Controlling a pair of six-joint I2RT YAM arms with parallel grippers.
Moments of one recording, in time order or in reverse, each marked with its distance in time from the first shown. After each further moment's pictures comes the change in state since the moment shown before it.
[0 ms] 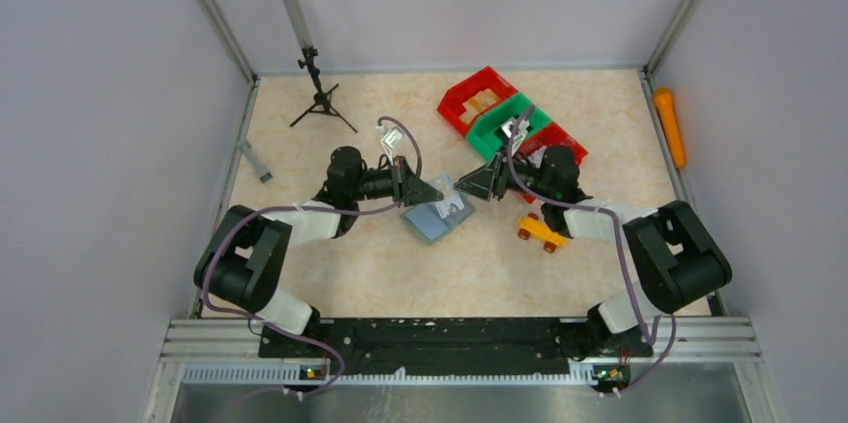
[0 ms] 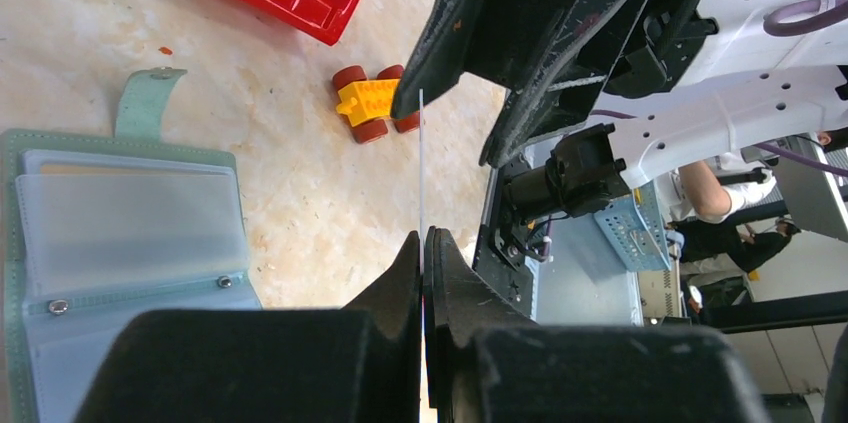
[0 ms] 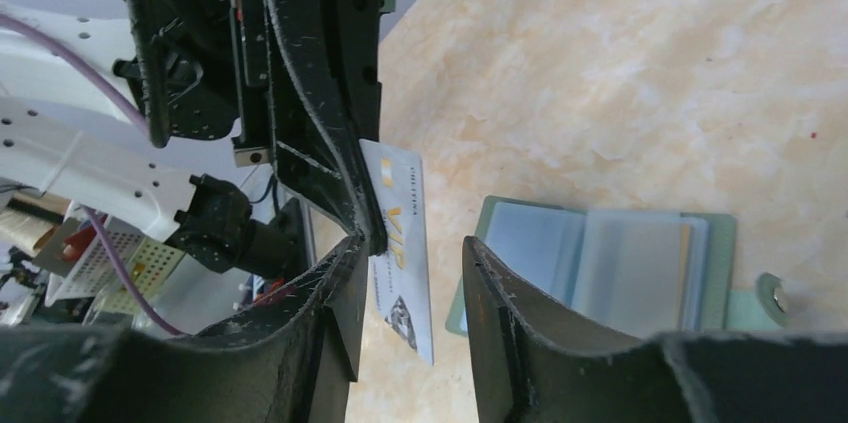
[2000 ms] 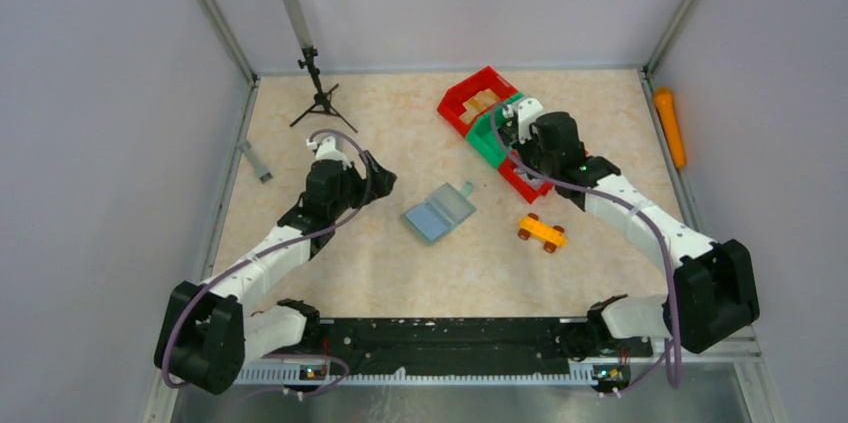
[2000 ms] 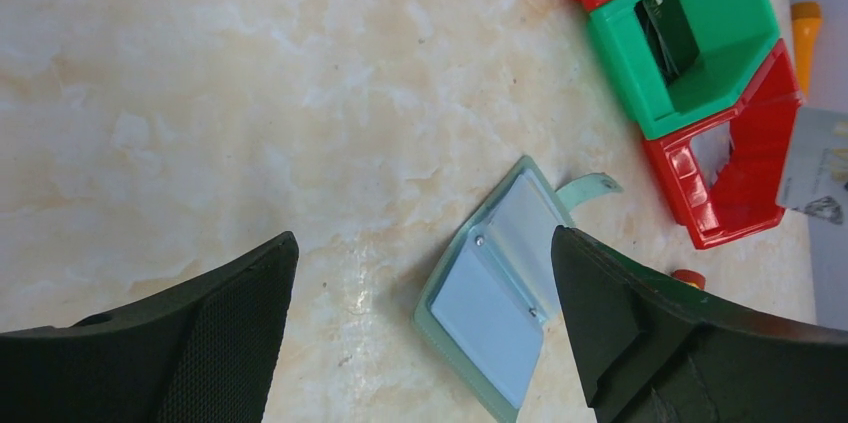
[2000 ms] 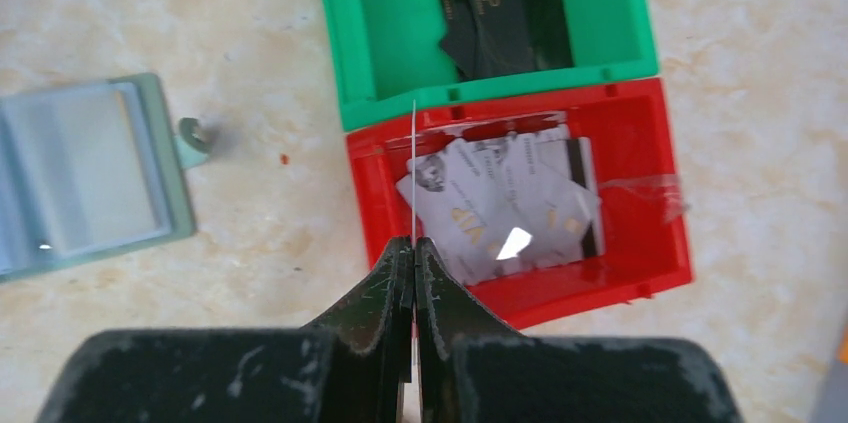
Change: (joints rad) left arm 0.038 -0.420 -0.063 -0.655 -0.955 0.119; right arm 0.016 -0.196 0.361 -1.115 0.871 -0.823
